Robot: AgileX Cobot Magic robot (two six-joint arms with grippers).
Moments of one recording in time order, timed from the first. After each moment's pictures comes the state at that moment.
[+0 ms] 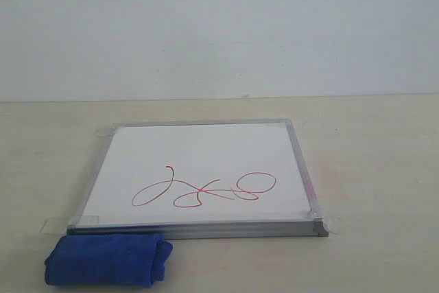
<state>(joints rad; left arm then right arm) 0.05 0.00 0.00 -0.04 0.31 0.02 0.03 0.01 0.00 0.07 0.34 0.00</state>
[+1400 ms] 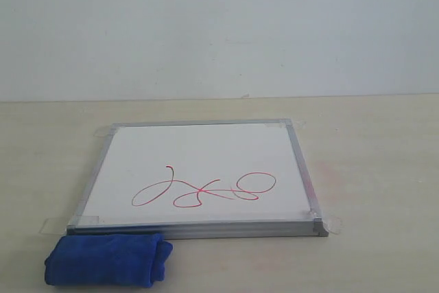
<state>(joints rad) 0.05 0.00 0.00 -0.04 0.31 0.02 0.03 0.00 0.00 0.07 -0.37 0.00</state>
